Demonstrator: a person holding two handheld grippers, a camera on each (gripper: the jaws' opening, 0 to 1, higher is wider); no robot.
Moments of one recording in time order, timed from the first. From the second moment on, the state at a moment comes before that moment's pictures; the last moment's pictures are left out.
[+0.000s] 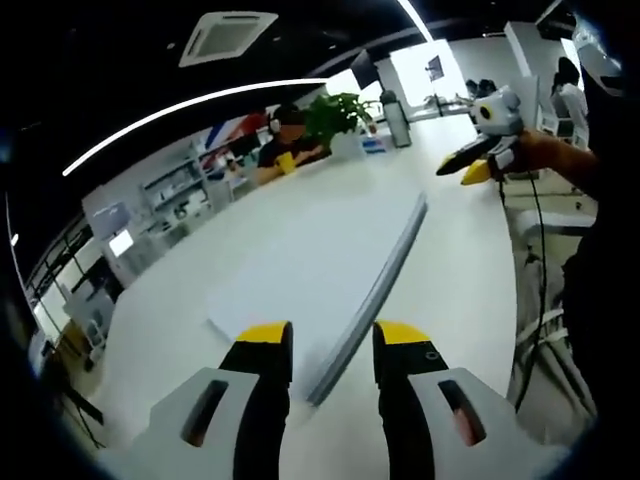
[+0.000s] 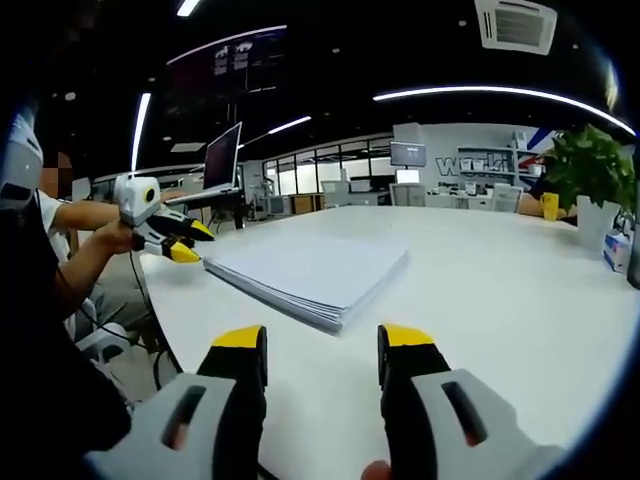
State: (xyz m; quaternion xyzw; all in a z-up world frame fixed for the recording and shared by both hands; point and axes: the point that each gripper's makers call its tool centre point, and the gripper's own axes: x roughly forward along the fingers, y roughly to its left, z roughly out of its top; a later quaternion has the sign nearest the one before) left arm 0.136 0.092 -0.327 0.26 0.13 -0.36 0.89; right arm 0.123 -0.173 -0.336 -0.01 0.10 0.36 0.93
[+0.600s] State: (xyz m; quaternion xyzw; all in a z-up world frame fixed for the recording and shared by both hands) left arm 0.153 0.080 -0.338 0.30 0.15 -0.38 0.86; right arm 0.125 -0.175 -0.335 0.00 0.10 0.36 0.93
